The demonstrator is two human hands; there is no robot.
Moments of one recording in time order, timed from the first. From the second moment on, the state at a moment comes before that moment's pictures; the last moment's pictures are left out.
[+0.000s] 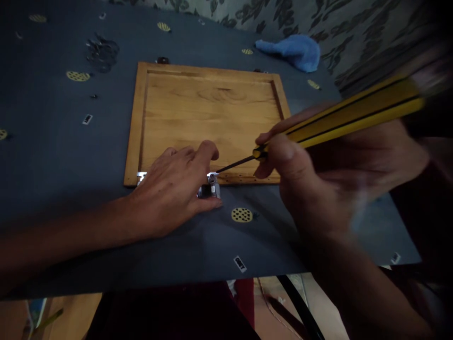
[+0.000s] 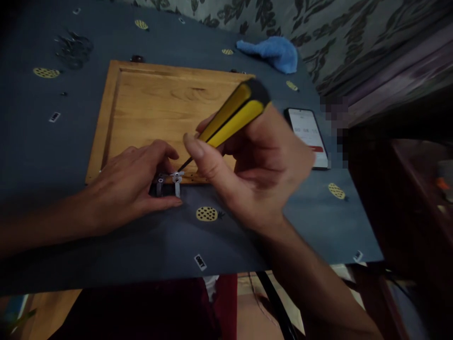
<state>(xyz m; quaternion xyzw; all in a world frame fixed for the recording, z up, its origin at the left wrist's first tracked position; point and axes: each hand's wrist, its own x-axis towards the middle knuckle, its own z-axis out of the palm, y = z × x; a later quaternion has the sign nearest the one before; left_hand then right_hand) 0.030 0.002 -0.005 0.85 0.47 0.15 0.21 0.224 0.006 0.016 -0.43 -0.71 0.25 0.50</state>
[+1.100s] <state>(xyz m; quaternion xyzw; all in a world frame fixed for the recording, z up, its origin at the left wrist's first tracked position) 0.032 0.001 -0.003 0.85 0.46 0.15 0.20 0.225 0.013 0.014 -0.37 -0.72 0.31 0.50</state>
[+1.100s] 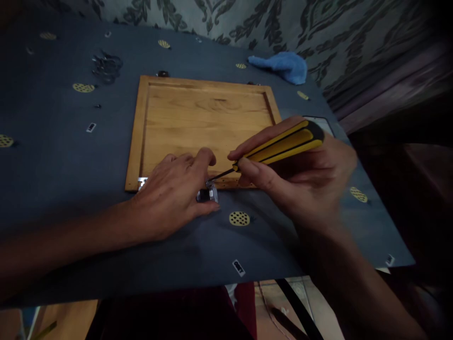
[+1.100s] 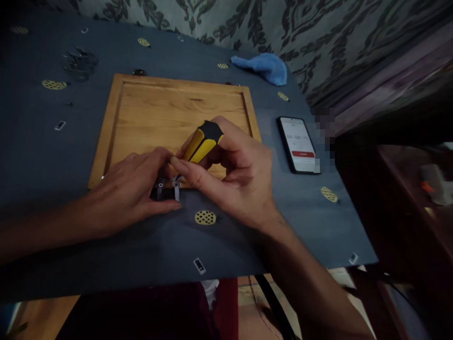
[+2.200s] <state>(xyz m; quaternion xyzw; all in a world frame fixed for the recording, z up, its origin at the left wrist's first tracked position) 0.033 0.002 -0.001 0.84 0.48 0.13 0.20 0.231 0.019 0.015 -0.31 -0.77 0.30 0.47</state>
